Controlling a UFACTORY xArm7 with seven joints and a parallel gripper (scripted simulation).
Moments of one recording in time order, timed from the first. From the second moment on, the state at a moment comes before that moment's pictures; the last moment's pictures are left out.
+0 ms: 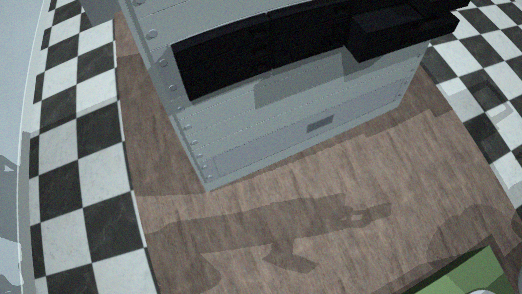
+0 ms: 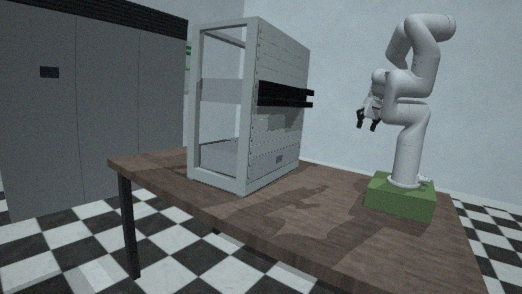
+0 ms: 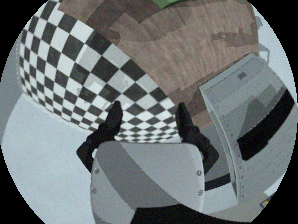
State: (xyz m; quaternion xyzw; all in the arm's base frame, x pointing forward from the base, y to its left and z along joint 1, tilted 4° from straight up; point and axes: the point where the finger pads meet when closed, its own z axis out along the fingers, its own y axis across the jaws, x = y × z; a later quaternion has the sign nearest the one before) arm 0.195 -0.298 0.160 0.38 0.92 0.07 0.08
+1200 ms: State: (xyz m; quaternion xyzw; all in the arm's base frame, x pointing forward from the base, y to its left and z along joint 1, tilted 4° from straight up) arm 0.209 -0.292 0.171 0.40 0.90 0.09 0.12
